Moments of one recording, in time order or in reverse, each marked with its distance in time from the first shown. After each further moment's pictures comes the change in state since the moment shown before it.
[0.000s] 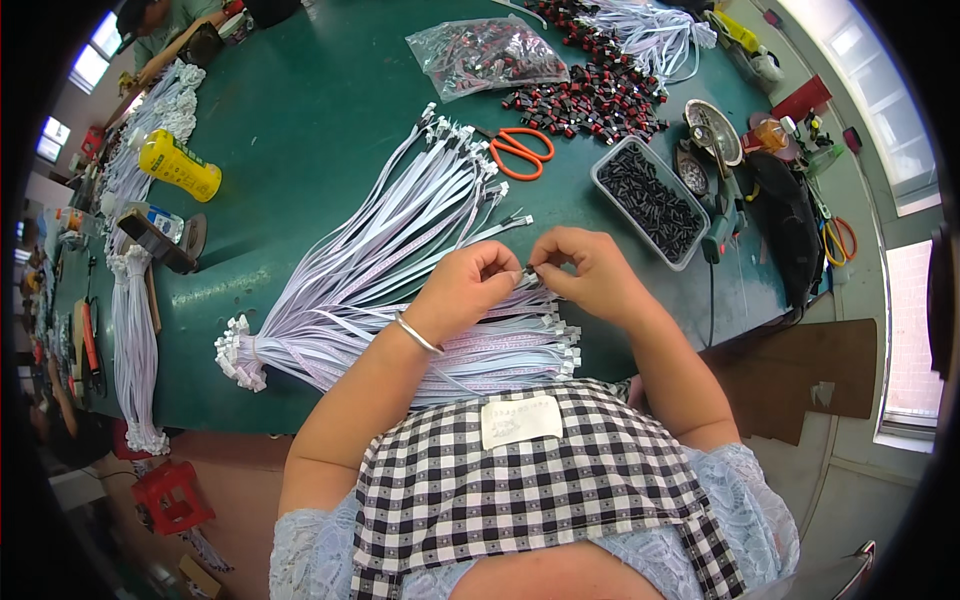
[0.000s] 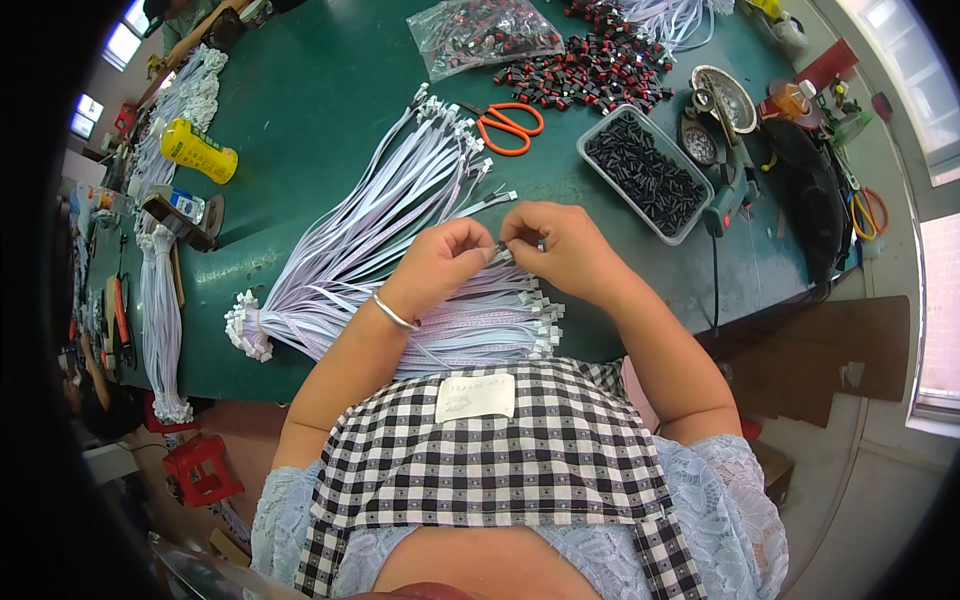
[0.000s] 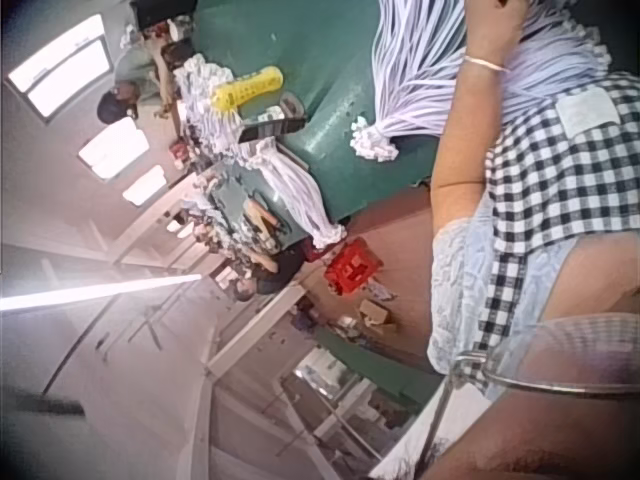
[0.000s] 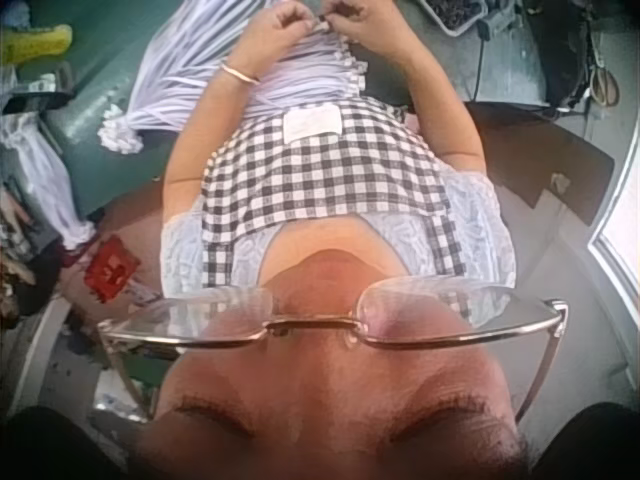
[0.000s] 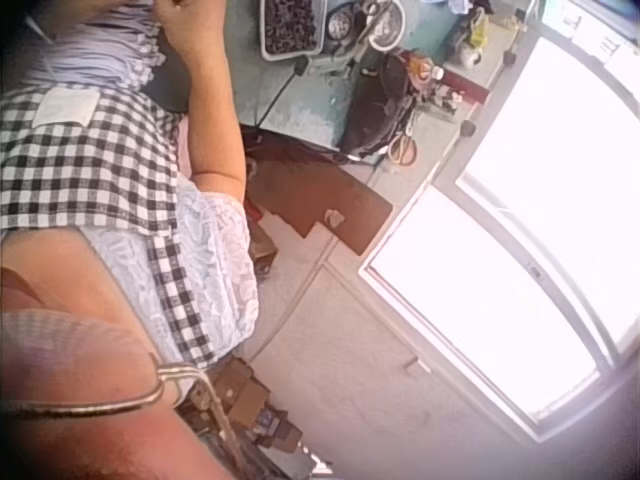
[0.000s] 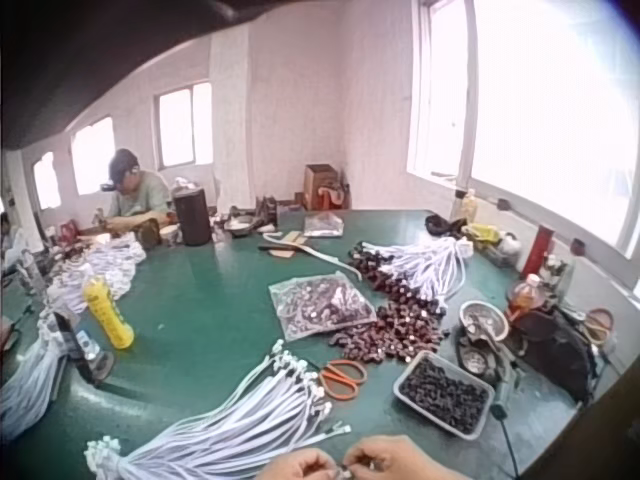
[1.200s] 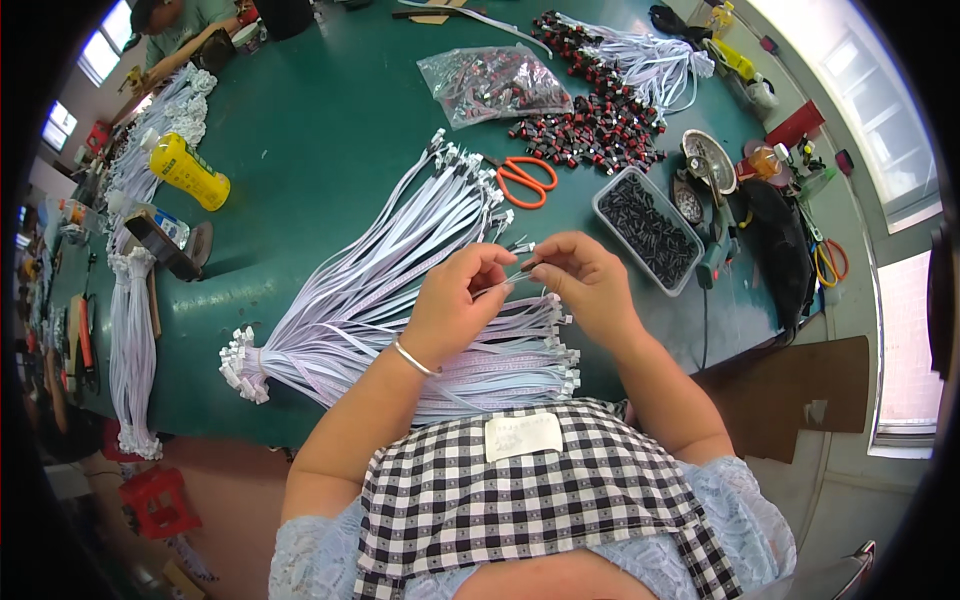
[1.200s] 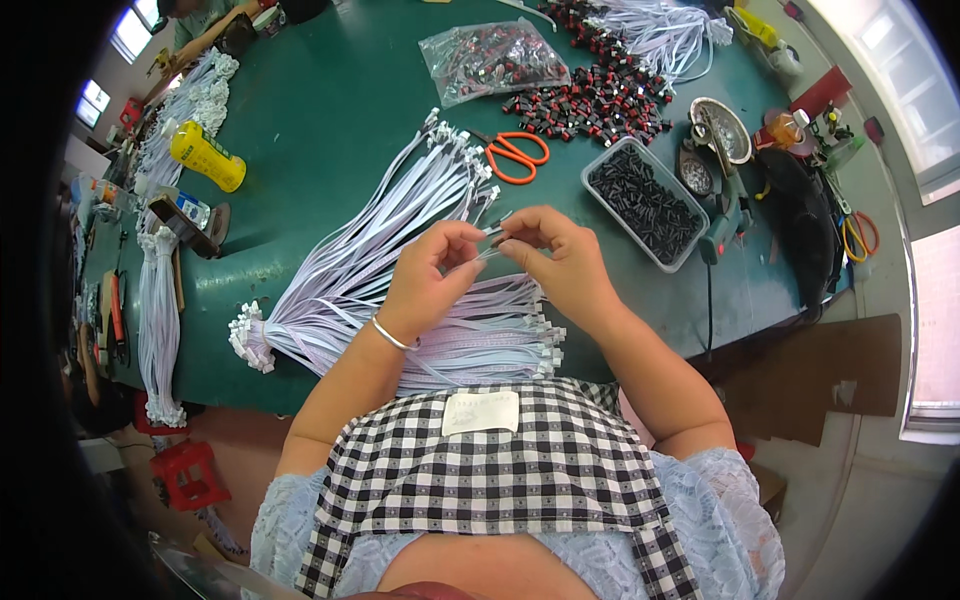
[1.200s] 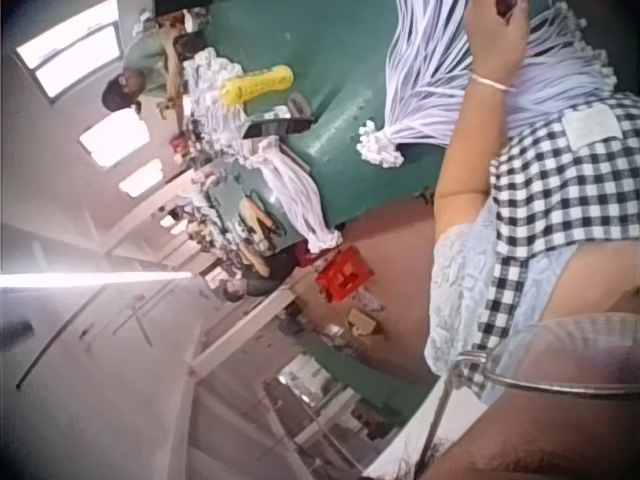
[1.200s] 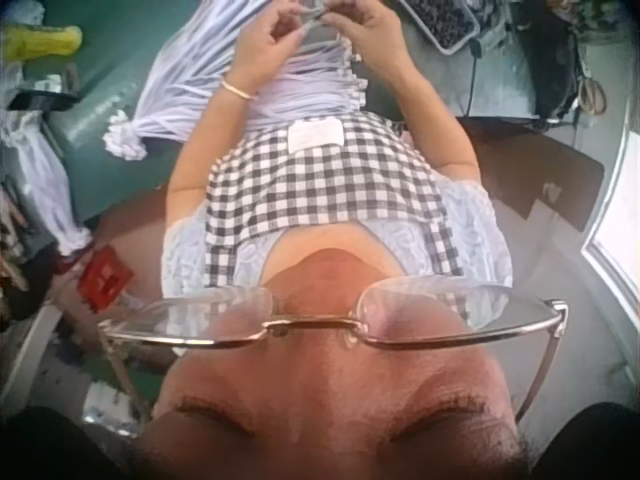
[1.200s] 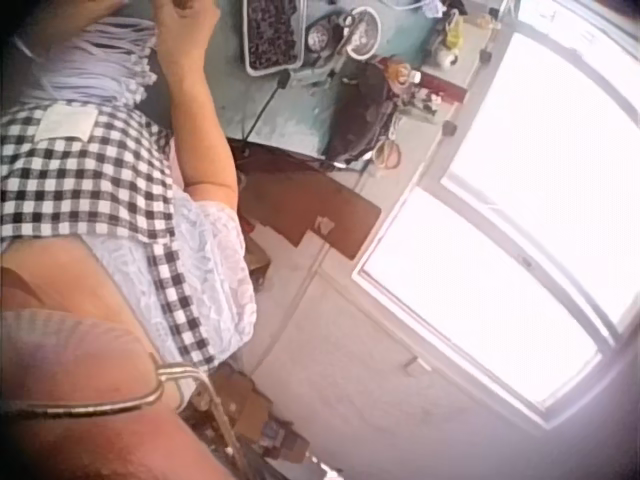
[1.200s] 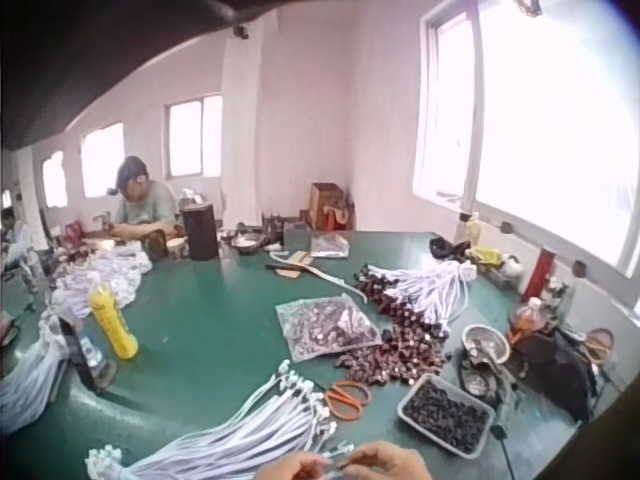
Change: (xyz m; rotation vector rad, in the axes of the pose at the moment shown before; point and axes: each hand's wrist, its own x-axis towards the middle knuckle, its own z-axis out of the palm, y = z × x) left_hand -0.010 0.015 -0.005 0.148 0.227 0.349; right_hand 0.007 -0.005 0.013 0.323 0.206 0.006
